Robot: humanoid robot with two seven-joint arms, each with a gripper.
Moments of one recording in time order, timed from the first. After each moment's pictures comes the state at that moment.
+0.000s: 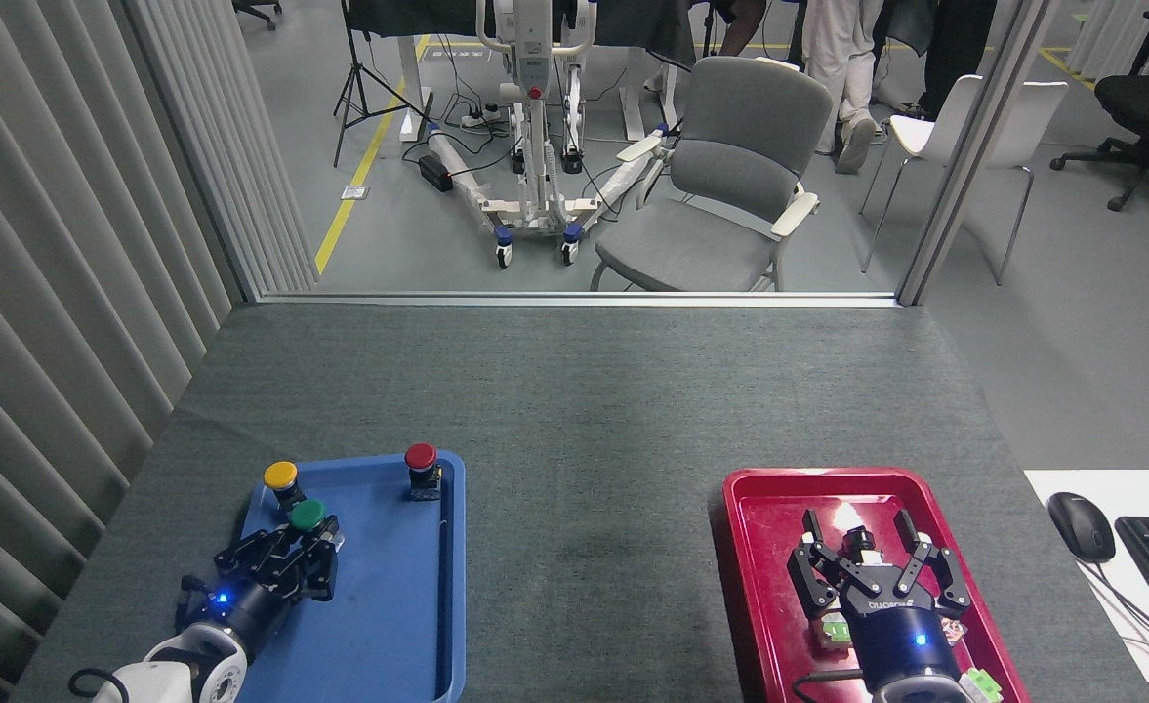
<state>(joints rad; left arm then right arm) -0.37 0.33 -0.21 -0.84 -1.20 -0.37 0.22 0.00 -0.01 -0.08 -1.50 1.46 -0.09 -0.05</state>
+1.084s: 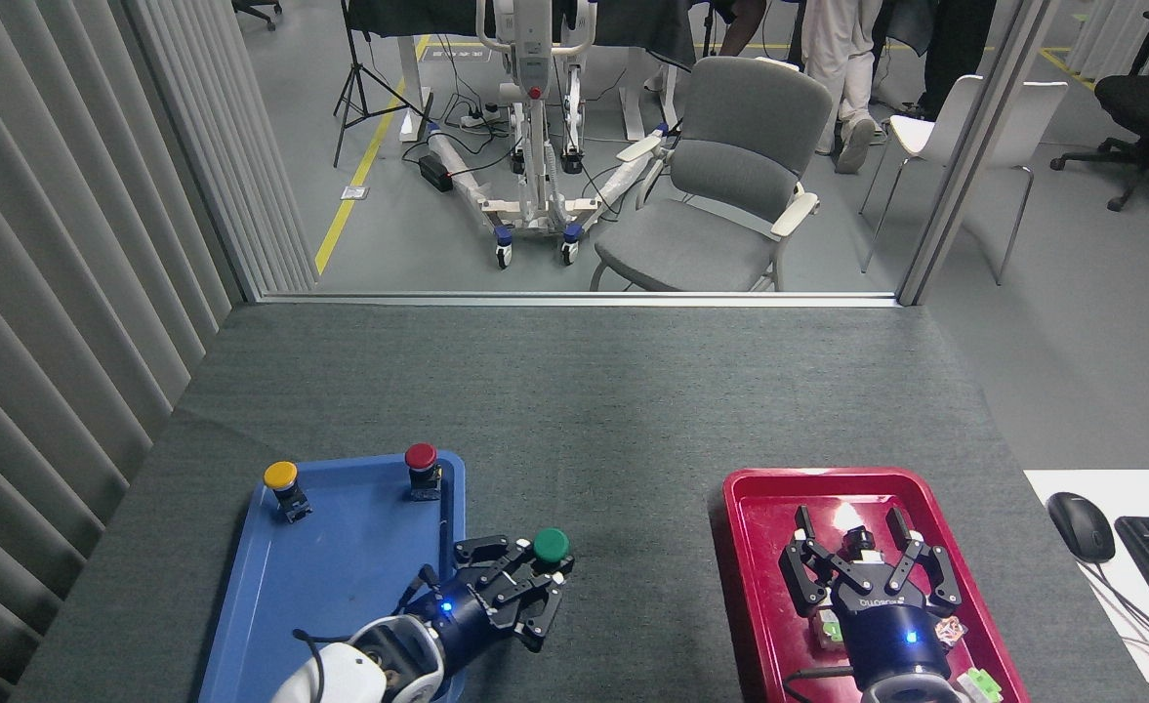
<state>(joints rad) -0.44 0.21 -0.77 -1.07 -1.19 -0.26 0.12 0.00 0.01 -0.08 -1.51 1.47 -0.08 -0.05</state>
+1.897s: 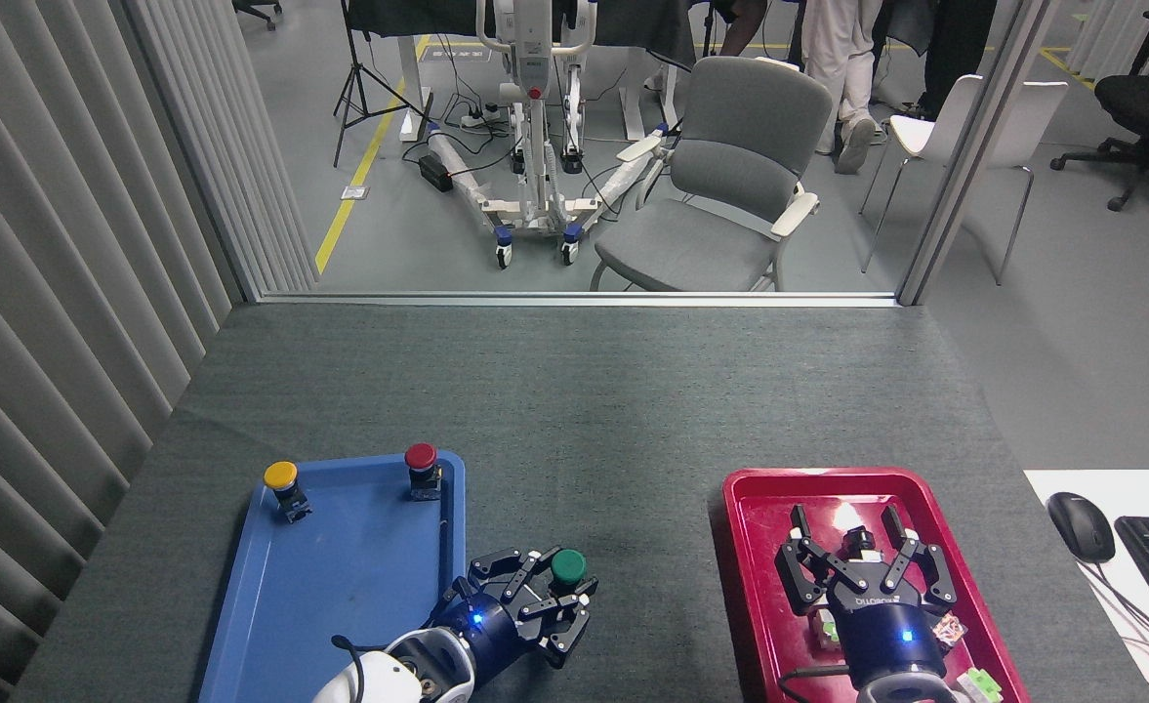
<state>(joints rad) -0.46 0.15 -0.81 -0.97 -1.16 -0.19 0.11 -0.01 0.01 -0.08 -1.50 1.47 -0.09 -0.05</state>
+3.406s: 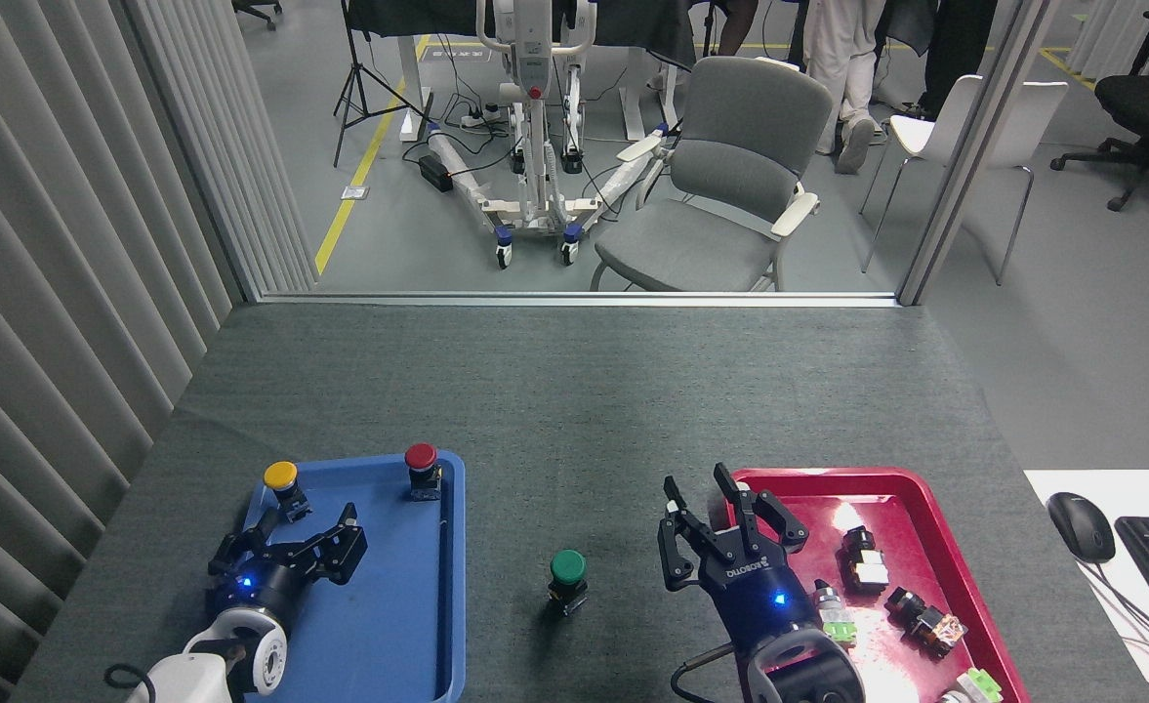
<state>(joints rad) -0.34 0.31 -0.33 -1.00 -0.98 0.09 0.10 -0.11 0.01 0.22 -1.47 1.46 -0.10 -0.04</state>
